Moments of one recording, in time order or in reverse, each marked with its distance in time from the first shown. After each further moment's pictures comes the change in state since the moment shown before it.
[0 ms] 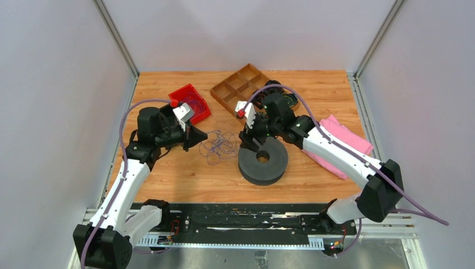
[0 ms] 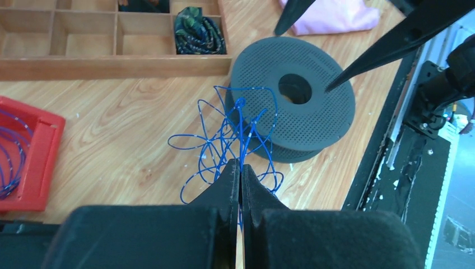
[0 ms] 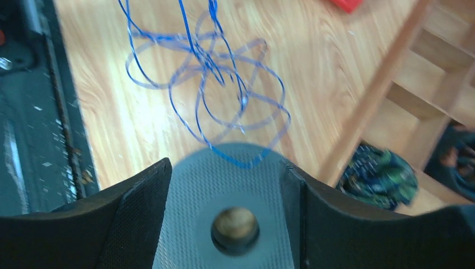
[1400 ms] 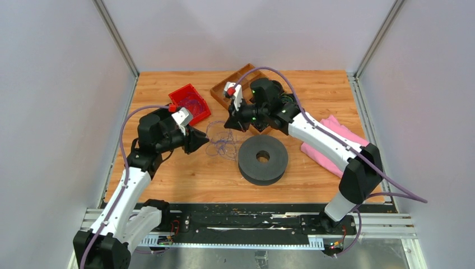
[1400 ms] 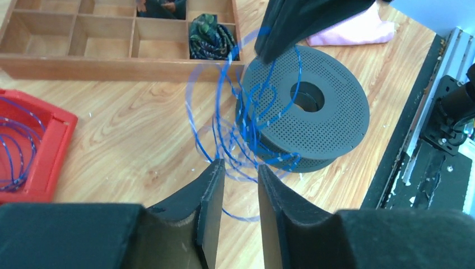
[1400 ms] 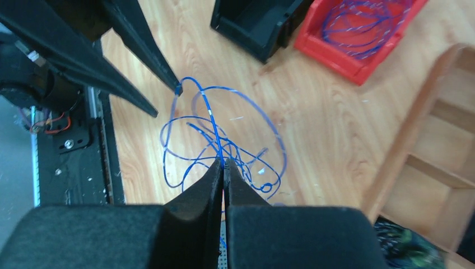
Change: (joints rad) left arm -0.021 -0.078 -0.129 0.181 -0.052 -0.093; right arm 0.004 0.232 0.223 0.145 -0.200 0.228
